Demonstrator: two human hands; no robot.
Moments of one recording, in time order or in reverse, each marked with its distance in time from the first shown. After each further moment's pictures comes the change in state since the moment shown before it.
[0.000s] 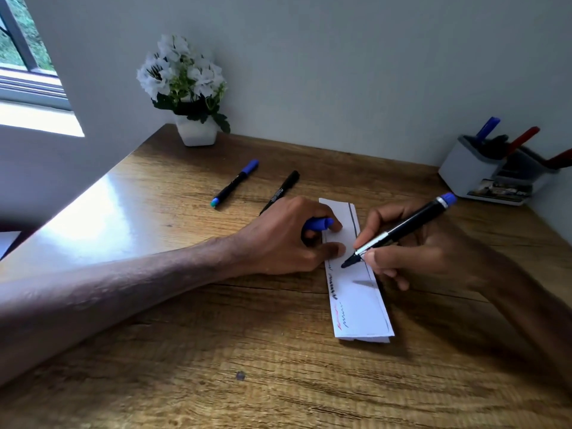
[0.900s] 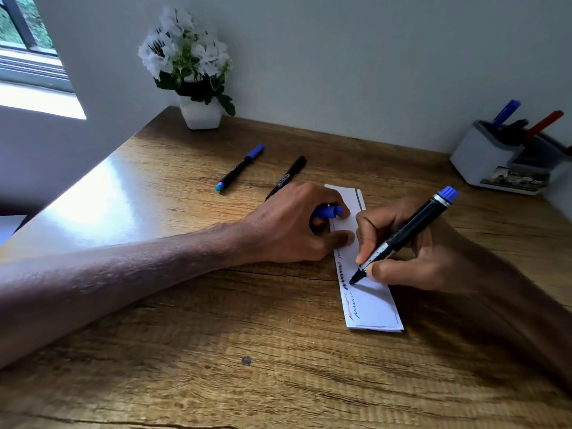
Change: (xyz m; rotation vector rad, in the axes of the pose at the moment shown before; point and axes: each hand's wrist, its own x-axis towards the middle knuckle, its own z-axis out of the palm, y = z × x) left_hand 0.002 -0.005 0.004 0.028 0.013 0.026; right_hand 0.006 0.002 0.017 -0.236 -0.112 -0.162
